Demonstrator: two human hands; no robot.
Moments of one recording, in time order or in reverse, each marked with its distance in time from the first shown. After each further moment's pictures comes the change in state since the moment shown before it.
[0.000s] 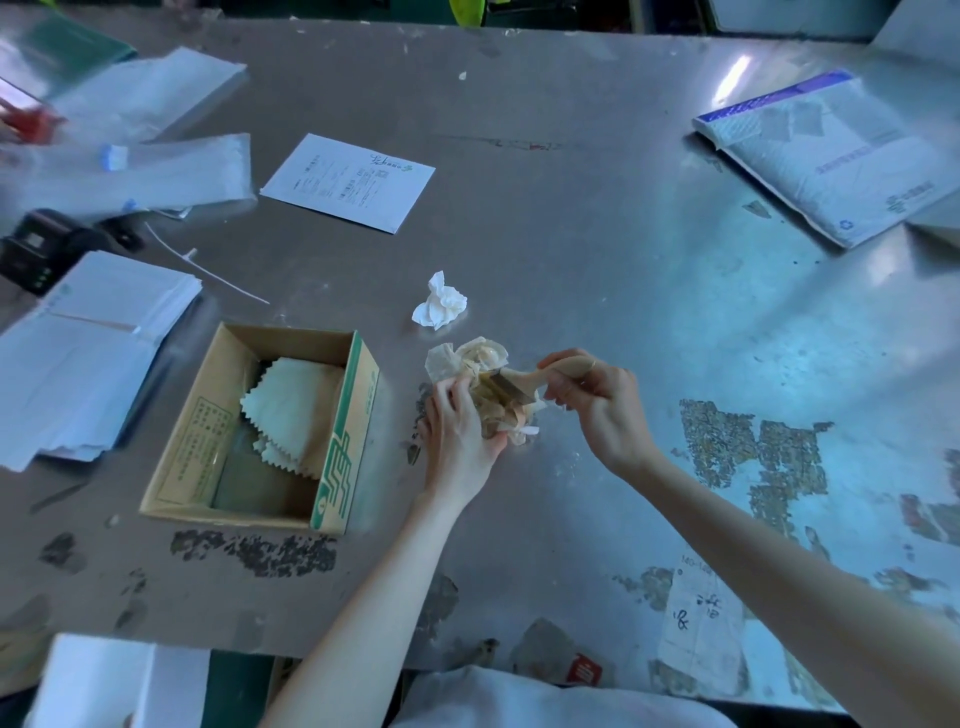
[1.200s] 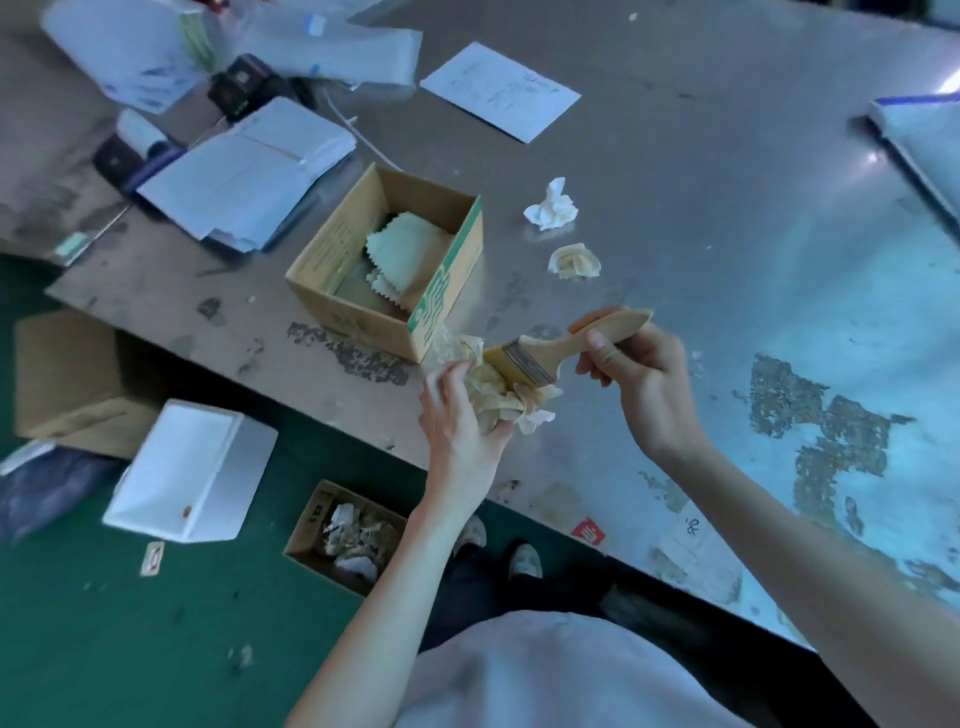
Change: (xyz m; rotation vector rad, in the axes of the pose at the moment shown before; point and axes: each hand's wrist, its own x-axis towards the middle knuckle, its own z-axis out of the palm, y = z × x) left_hand -0.174 0.009 -0.049 -0.273 0.348 -0.231; right_hand -0.110 -0.064 0.019 0.235 -0.253 -0.032
